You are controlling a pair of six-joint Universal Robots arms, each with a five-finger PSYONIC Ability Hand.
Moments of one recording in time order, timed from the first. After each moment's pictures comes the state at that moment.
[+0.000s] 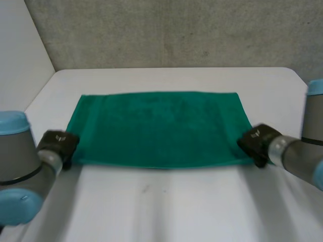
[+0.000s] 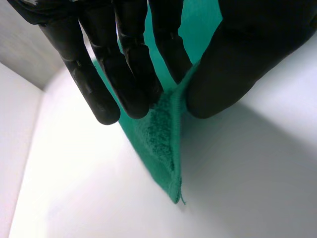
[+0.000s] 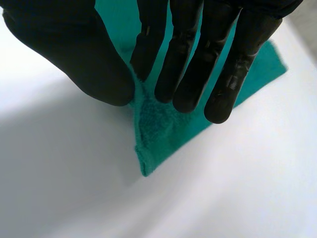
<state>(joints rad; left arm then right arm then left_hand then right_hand) 4.47 -1.95 -1.78 3.27 -1.69 3.66 1.81 -1.09 1.47 0.29 1.43 2.34 1.16 1.20 1.19 1.20 0.95 0.99 1.18 1.19 1.19 1.00</state>
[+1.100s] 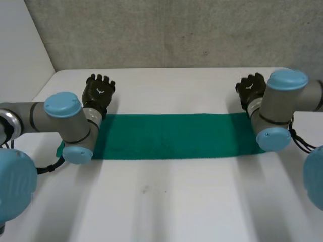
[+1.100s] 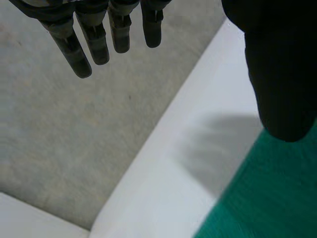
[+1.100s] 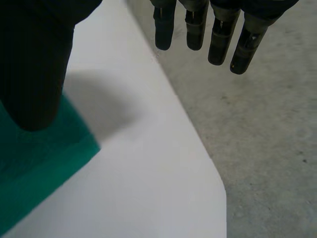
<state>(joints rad) 4.36 -2.52 -1.03 3.56 -1.59 3.82 1.87 -0.57 0.75 -0.03 1.66 2.37 0.19 0.21 0.22 0.21 0.05 0.20 0.22 0.21 0.23 0.06</state>
